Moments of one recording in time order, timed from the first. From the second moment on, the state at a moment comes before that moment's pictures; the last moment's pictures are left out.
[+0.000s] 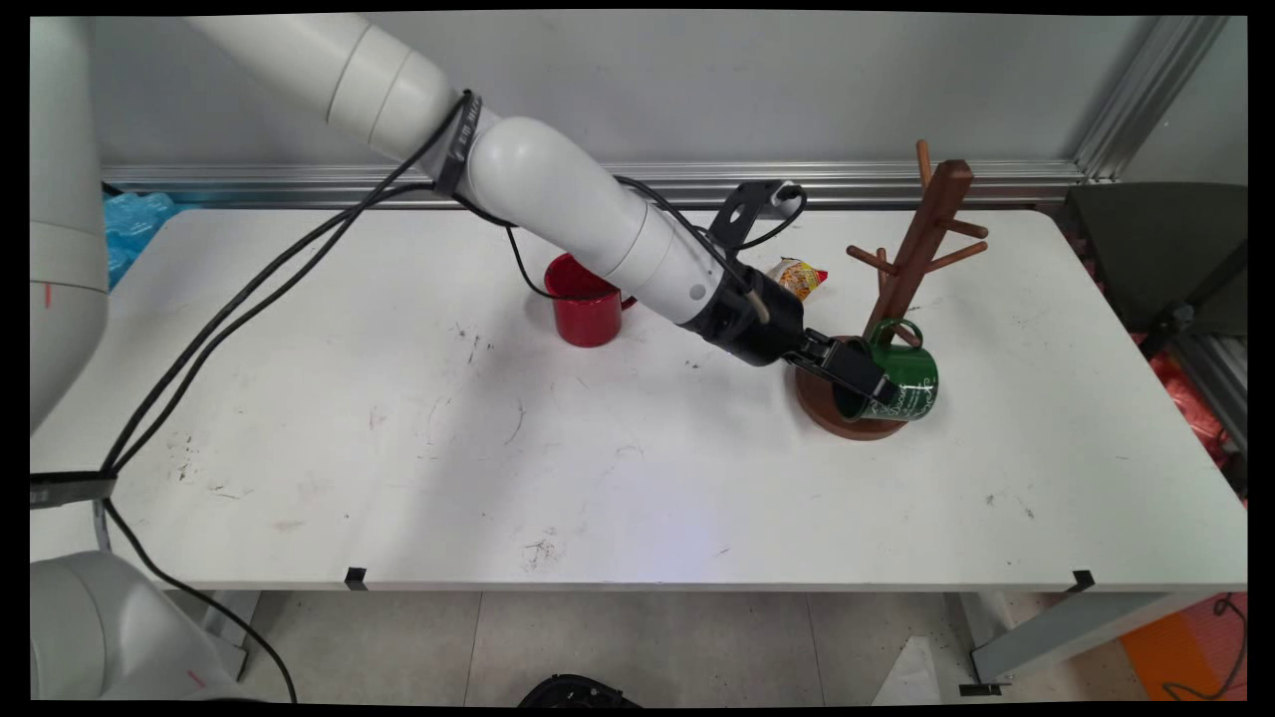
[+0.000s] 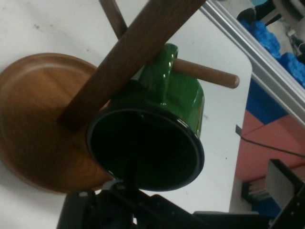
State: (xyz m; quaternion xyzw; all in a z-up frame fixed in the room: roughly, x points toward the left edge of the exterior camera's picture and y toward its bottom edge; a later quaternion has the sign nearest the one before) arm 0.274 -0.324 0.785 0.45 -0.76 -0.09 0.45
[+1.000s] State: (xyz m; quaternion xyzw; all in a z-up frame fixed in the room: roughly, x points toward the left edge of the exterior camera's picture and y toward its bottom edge) arm 0.262 -0.321 0.746 0.47 -0.74 -0.09 0.48
